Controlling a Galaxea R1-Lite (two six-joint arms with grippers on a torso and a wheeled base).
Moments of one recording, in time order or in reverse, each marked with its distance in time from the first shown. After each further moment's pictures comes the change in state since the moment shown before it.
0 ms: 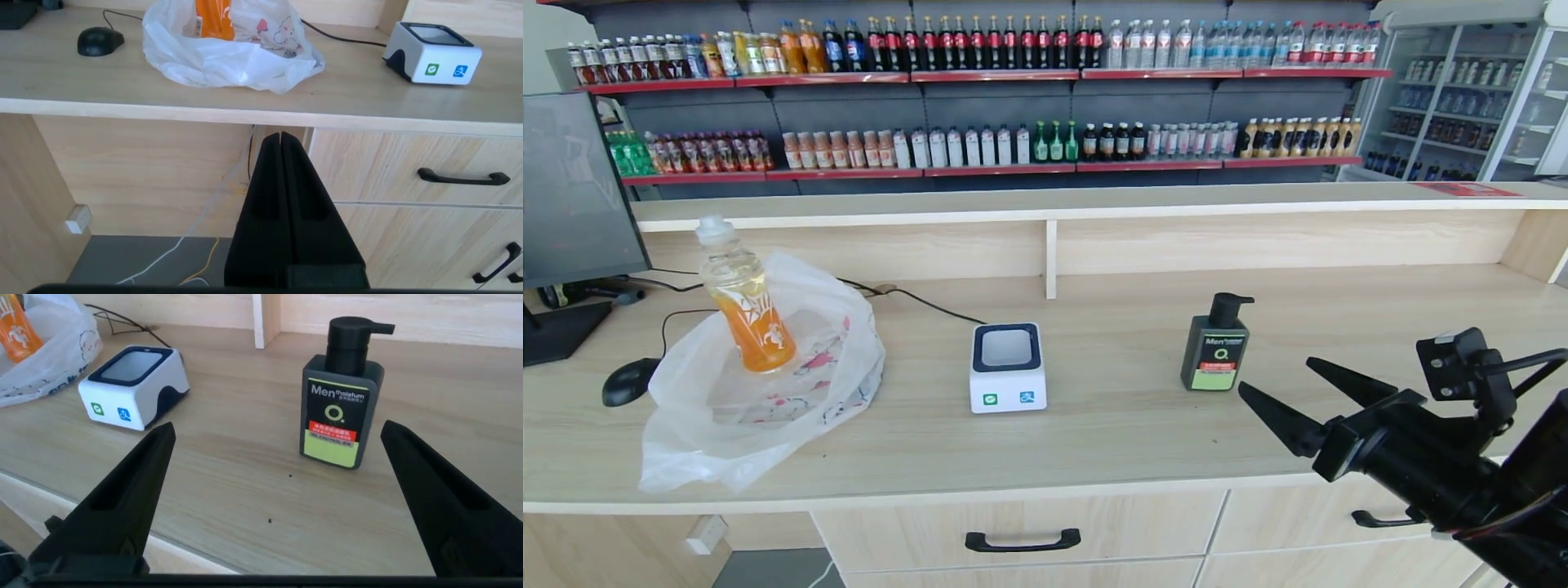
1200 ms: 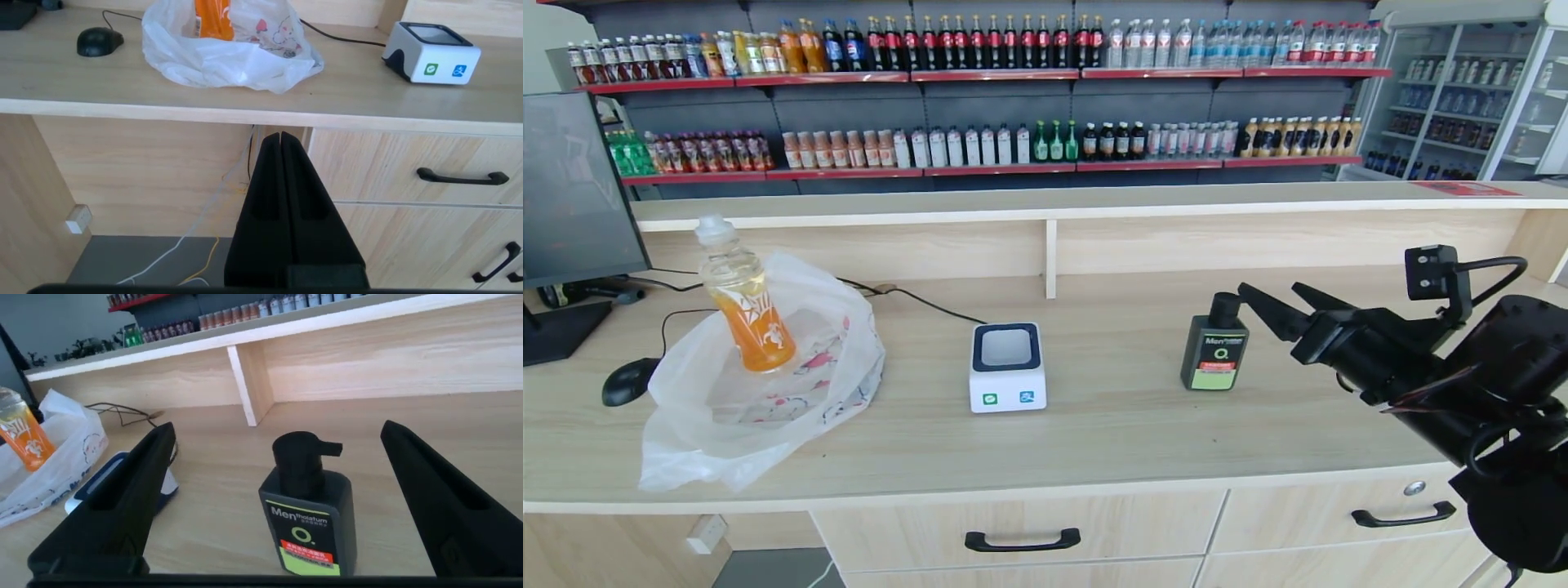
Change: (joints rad) left arm 0.000 0.000 0.000 0.000 0.000 0.000; right arm -0.162 0.174 -0.351 0.000 0.149 0.189
